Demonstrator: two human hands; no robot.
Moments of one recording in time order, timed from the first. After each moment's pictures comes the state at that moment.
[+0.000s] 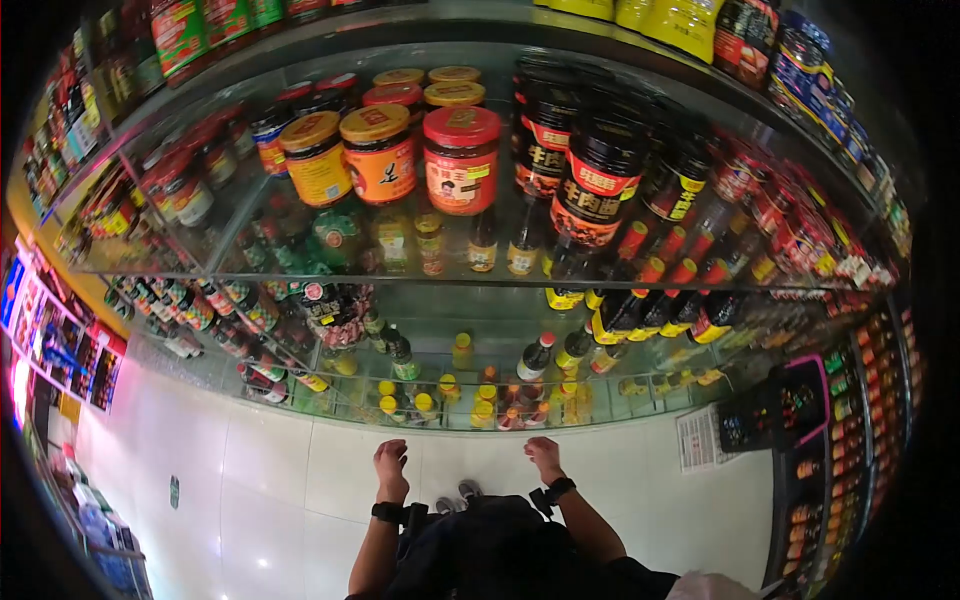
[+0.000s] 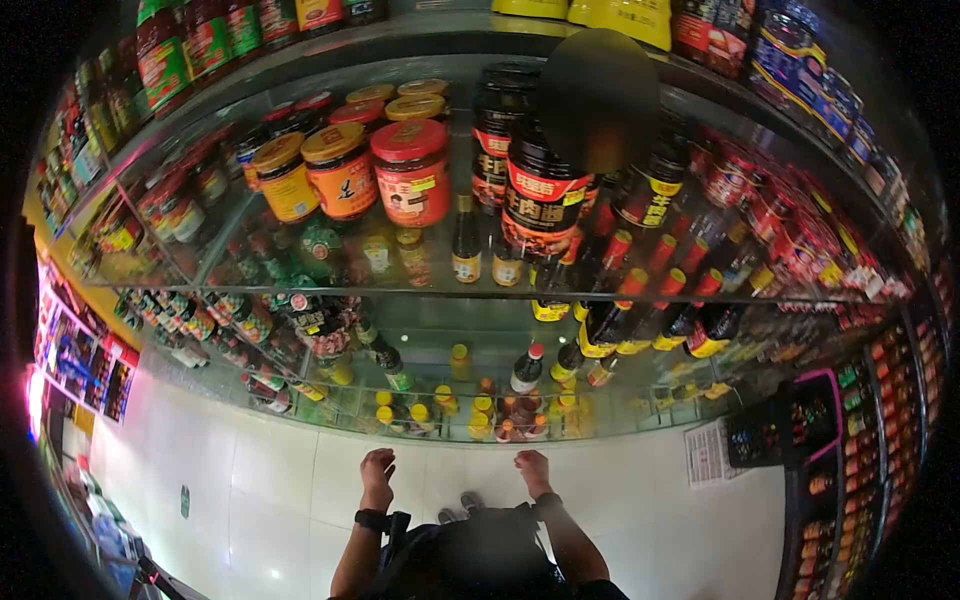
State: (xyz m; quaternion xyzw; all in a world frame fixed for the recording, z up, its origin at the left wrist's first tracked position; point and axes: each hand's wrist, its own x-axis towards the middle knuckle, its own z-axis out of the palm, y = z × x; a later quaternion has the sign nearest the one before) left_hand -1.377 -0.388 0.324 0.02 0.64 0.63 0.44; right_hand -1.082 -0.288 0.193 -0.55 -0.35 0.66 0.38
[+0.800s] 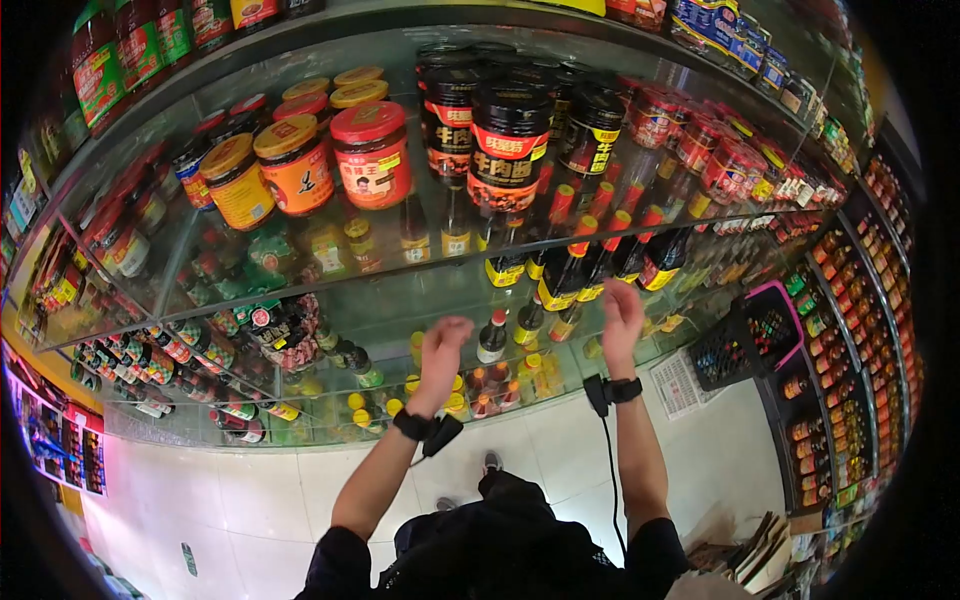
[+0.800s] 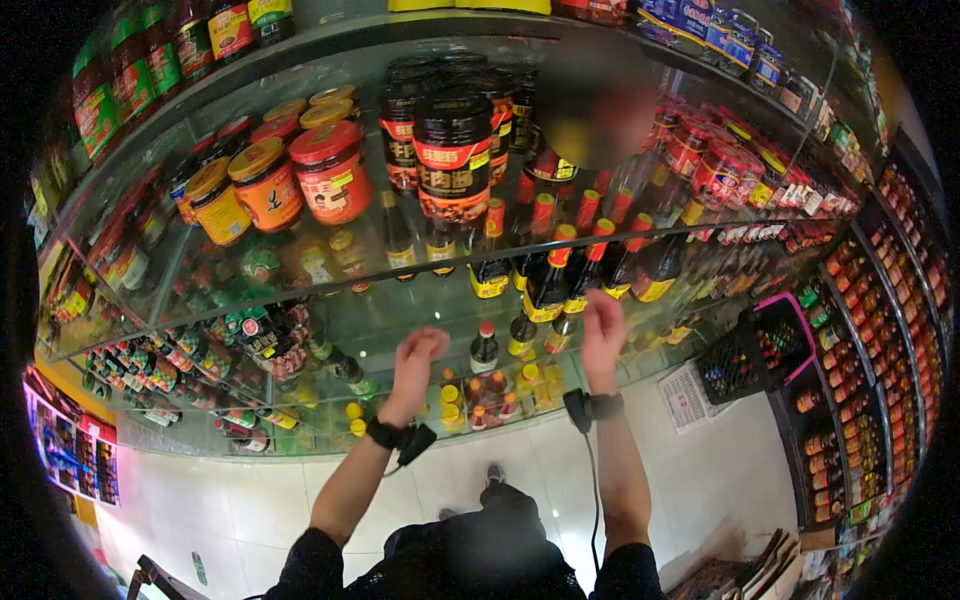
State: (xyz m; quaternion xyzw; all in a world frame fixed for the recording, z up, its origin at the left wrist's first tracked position) left_hand -1.286 -0.222 0.476 0.41 0.42 0.59 0.56; right_hand -1.005 -0.198 0.480 -0.46 -0.48 0.20 0.72
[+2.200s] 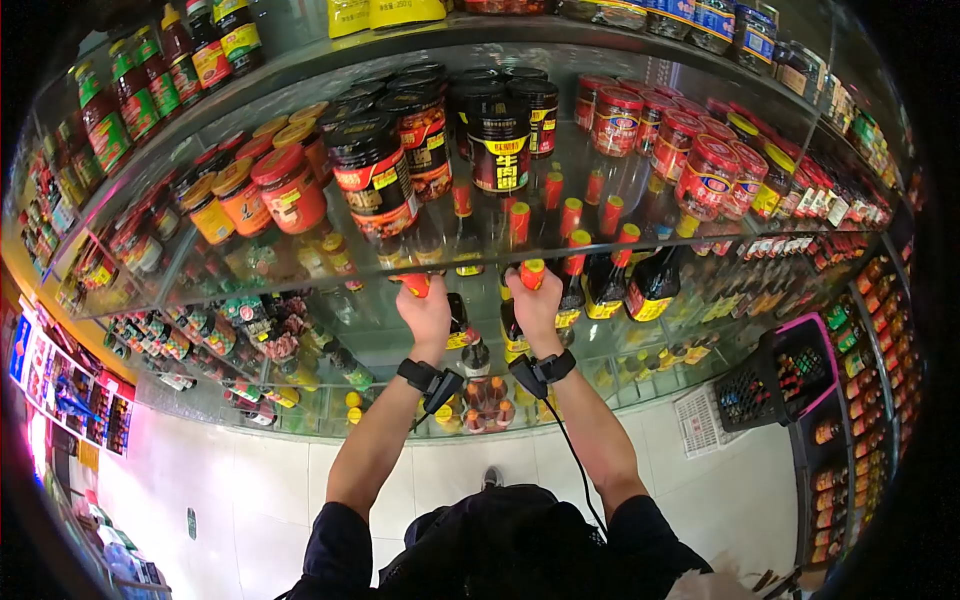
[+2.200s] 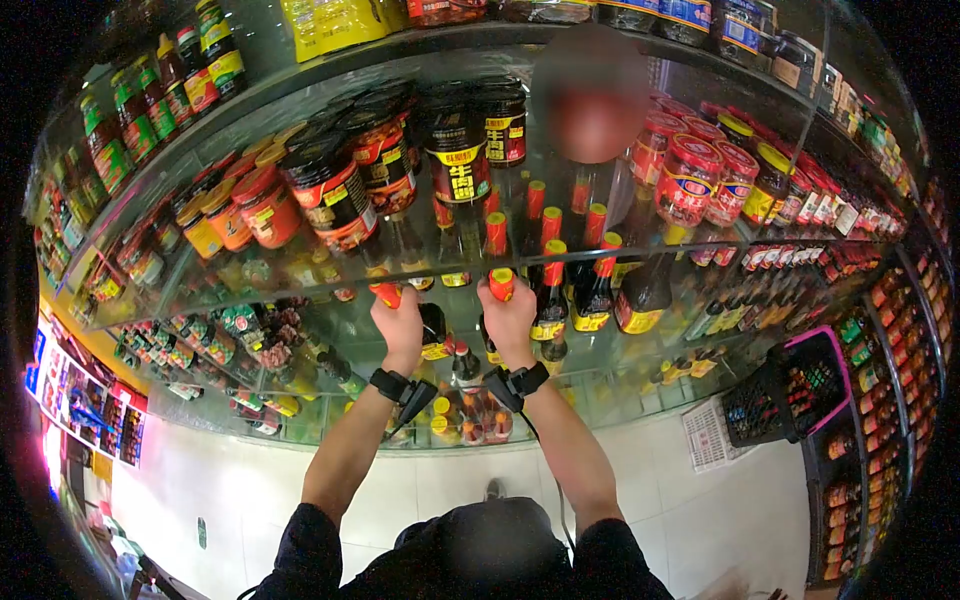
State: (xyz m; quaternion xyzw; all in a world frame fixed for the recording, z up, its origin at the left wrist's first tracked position) left_hand -1.174 -0.112 0.506 0.40 0.56 0.71 0.11; right_hand -1.030 -0.097 0.510 -0.41 -0.51 0.30 0.69
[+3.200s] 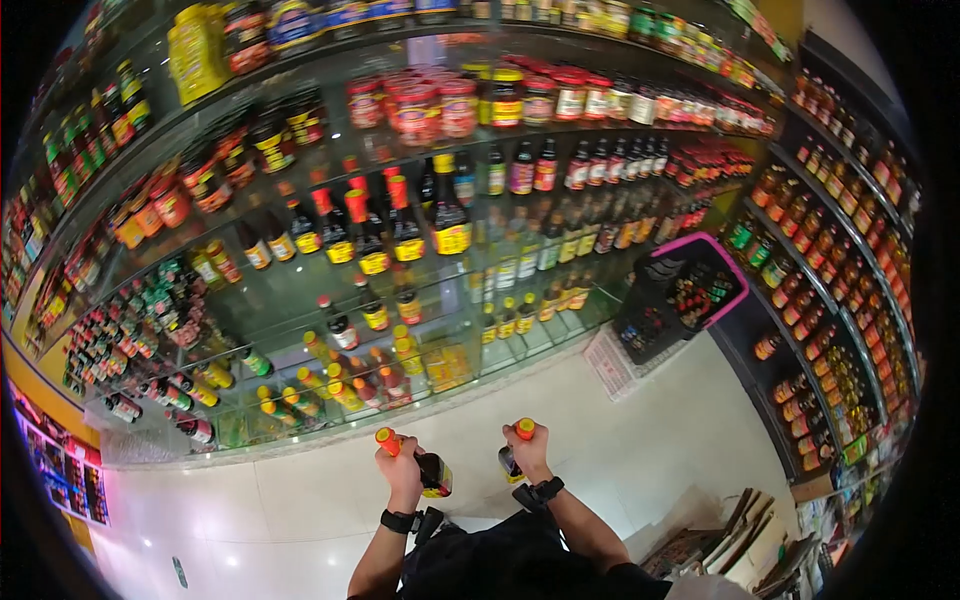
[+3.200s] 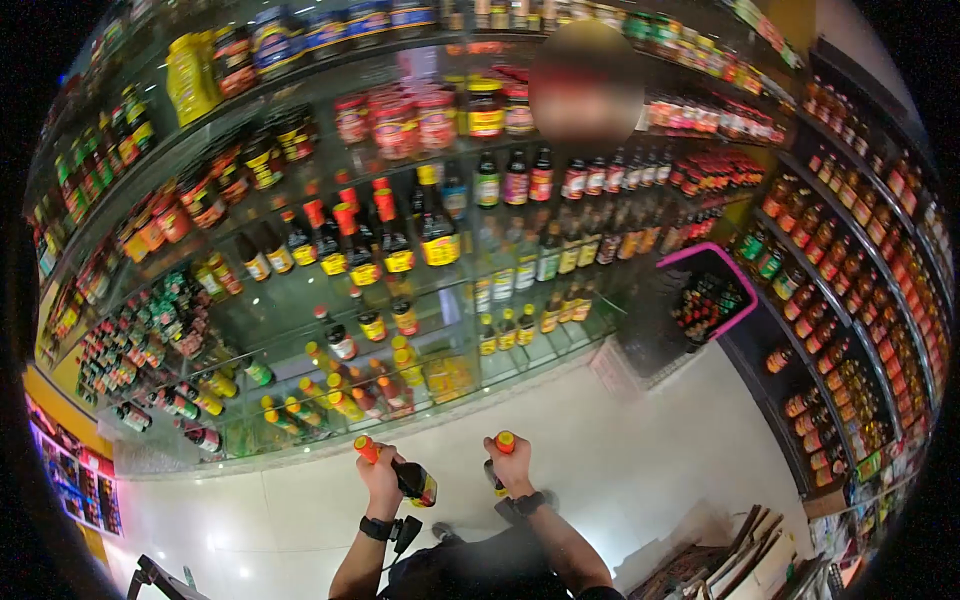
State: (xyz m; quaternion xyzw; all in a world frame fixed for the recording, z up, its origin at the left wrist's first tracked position) left_hand -0.966 -0.484 0.389 0.25 0.56 0.65 0.45; right_hand -0.765 -0.481 0.307 -0.61 -0.37 0.42 0.56
